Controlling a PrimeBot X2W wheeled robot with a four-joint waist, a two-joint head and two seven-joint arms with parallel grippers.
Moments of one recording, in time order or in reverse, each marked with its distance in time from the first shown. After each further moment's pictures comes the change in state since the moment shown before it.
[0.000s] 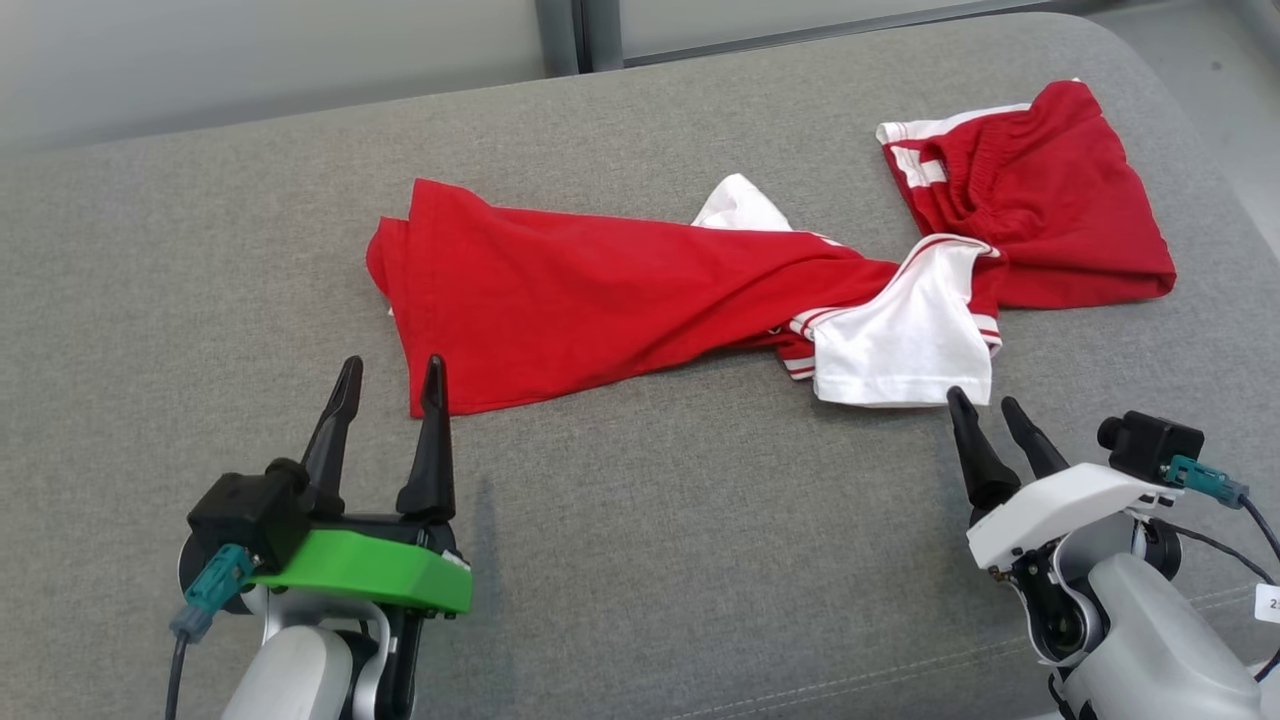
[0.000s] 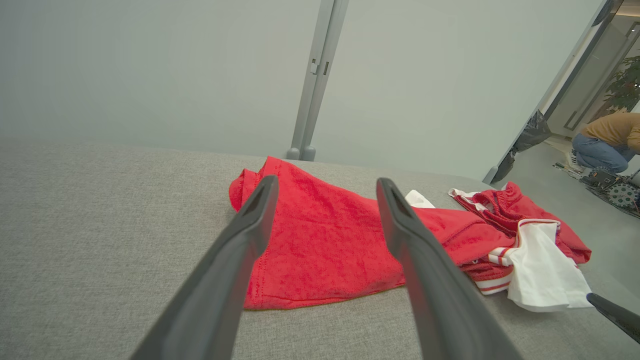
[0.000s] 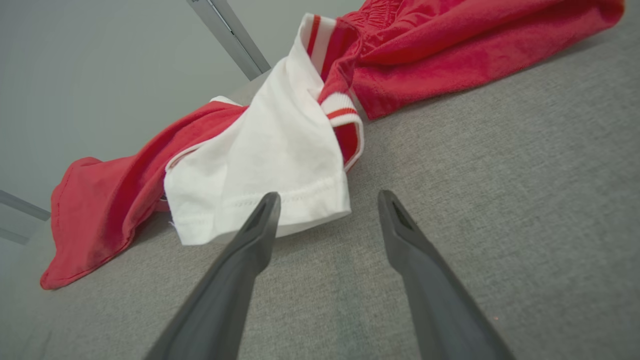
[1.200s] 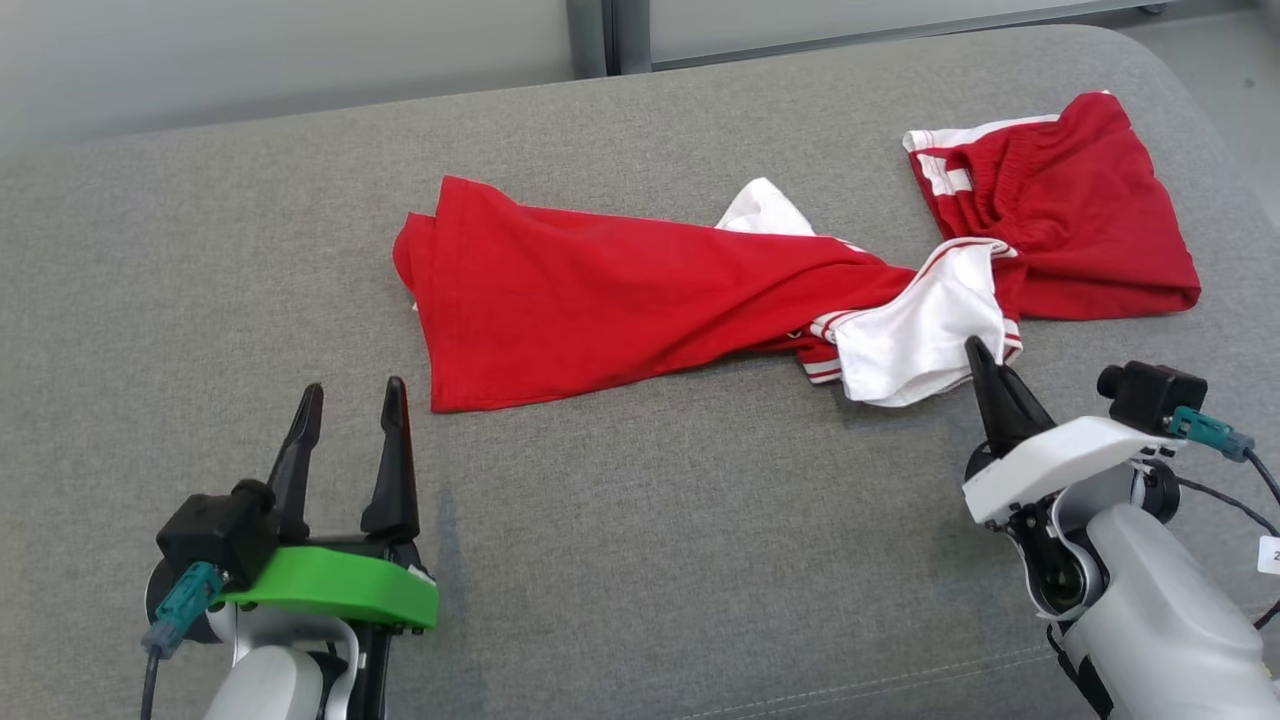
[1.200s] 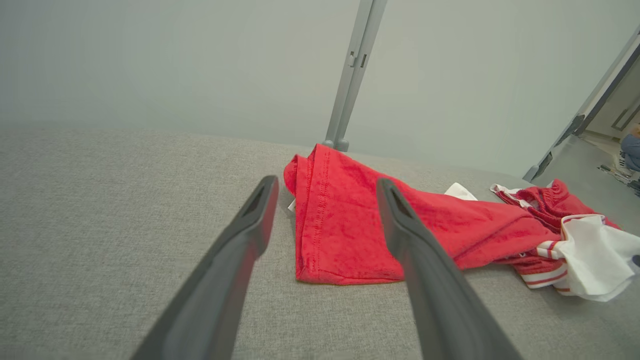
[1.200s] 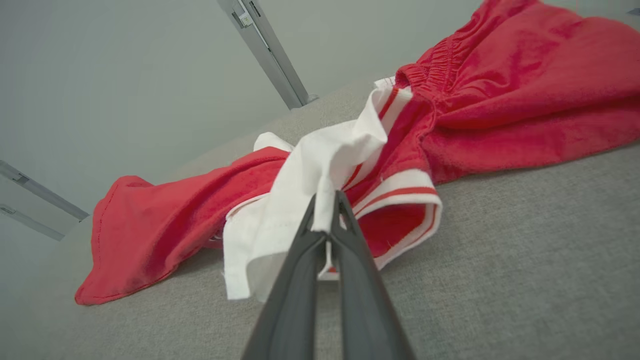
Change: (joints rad) left arm 0.028 0.011 0.050 0.015 0.010 0.000 0.004; right arm -0.069 -0.020 0.030 0.010 0.000 0.009 -0.018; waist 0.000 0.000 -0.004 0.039
